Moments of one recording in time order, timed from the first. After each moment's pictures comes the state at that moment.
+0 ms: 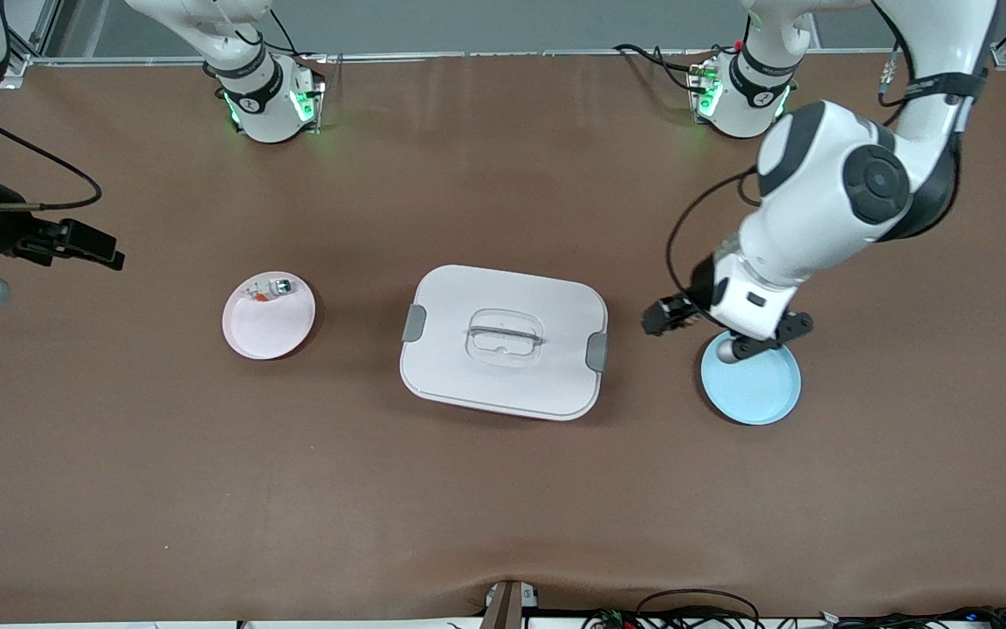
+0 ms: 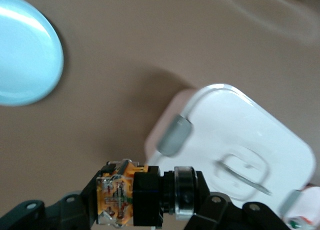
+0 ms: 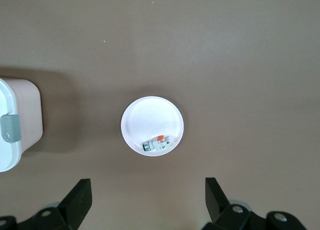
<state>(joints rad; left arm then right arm) 0.01 0.27 -0.48 -1.70 -0.17 2.09 -0.84 -0.11 0.13 0.12 -1.48 0.03 1.48 0.11</state>
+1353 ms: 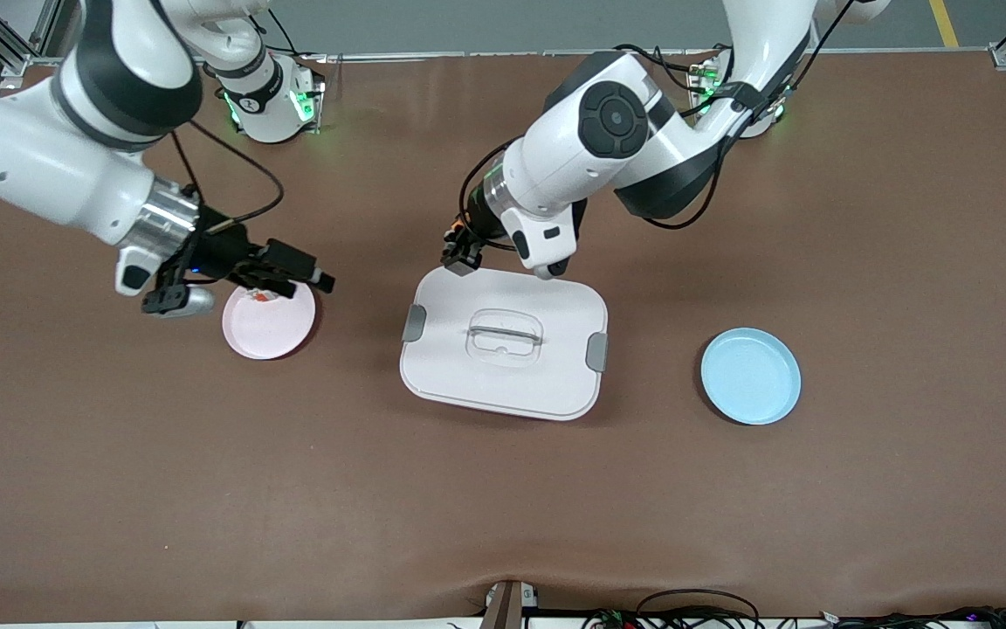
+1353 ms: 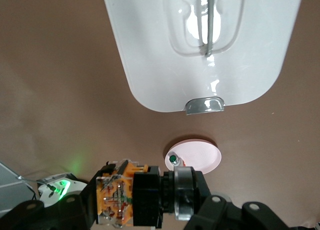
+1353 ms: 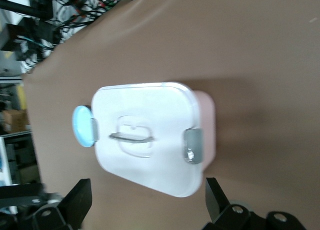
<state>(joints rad) -0.40 0.52 -0.49 -1.35 -0.25 2.09 -1.98 0.15 0.01 0.15 -1.99 0.77 2.20 0.12</state>
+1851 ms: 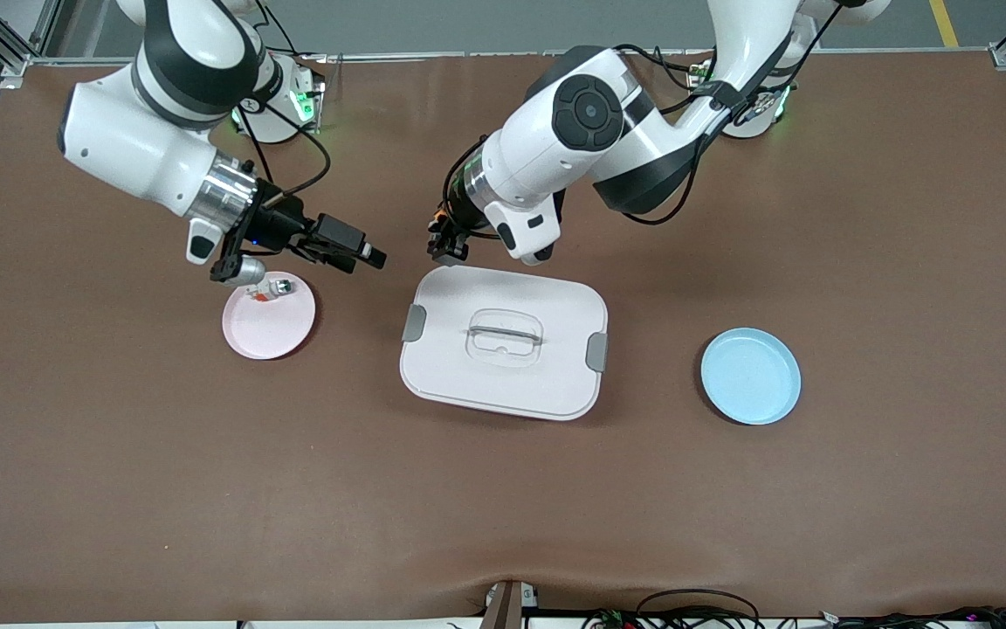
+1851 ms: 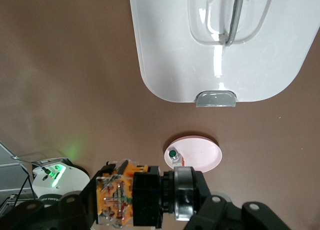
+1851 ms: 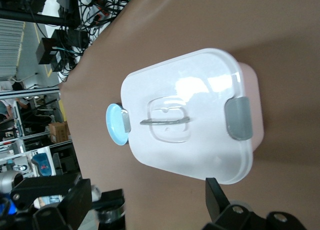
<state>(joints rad) -0.42 0.53 -0.49 -1.33 -0.25 2.09 -2.09 0.27 -0.07 0.15 -2.15 1.01 2.36 0.10</state>
